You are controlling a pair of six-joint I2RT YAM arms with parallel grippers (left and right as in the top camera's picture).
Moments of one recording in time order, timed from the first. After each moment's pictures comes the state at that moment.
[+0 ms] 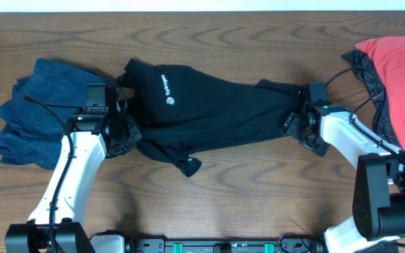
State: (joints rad) left arm 0.01 1.42 0.94 -0.83 0.12 -0.50; right arm 0.11 1.74 0.92 -0.59 0.11 0.74
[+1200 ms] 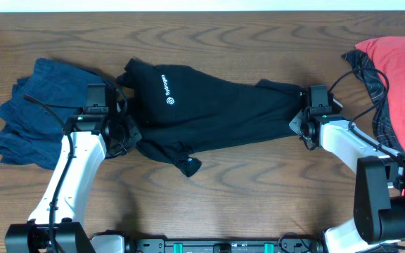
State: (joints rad) left arm 0.01 1.42 0.94 -0.84 0.12 -0.50; right arm 0.11 1.72 0.83 -0.35 0.21 0.82
